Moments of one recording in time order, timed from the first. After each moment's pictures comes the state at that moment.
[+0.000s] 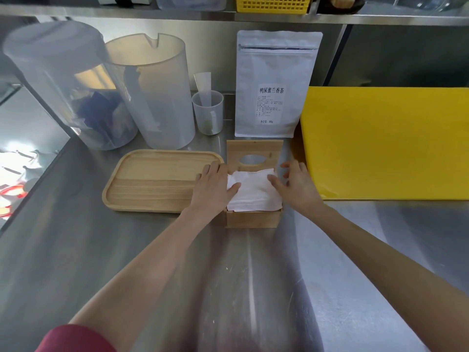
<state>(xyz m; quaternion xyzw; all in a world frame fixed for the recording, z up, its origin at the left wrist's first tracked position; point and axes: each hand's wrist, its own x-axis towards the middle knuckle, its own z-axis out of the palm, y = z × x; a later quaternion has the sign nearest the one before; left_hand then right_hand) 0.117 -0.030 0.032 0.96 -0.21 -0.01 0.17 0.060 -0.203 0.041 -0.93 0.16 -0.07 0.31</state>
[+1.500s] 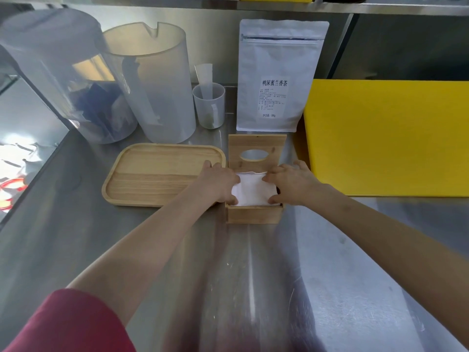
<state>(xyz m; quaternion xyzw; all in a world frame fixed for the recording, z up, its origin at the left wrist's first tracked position) 0.133 -0.038 0.051 0.91 -0.33 -0.18 -0.13 0.075 -0.199 0.056 -0.98 -0.06 0.17 -0.07</state>
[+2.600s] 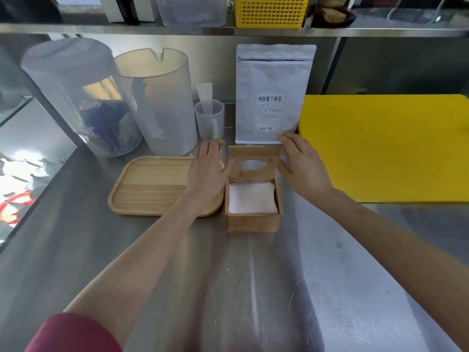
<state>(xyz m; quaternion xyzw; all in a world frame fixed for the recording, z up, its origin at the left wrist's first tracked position) 0.126 -0.024 0.066 0.92 -0.19 0.12 0.31 0.062 -0.211 0.084 -0.97 -0.01 -0.20 0.15</state>
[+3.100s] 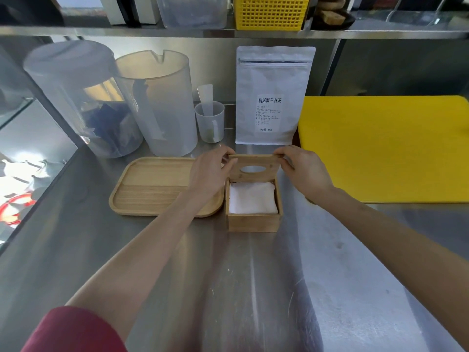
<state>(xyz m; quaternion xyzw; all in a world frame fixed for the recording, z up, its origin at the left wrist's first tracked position) 0.128 -0.025 0.074 0.91 -0.21 0.07 0.34 0.063 -0.217 0.081 -0.96 0.01 -0.17 0.22</state>
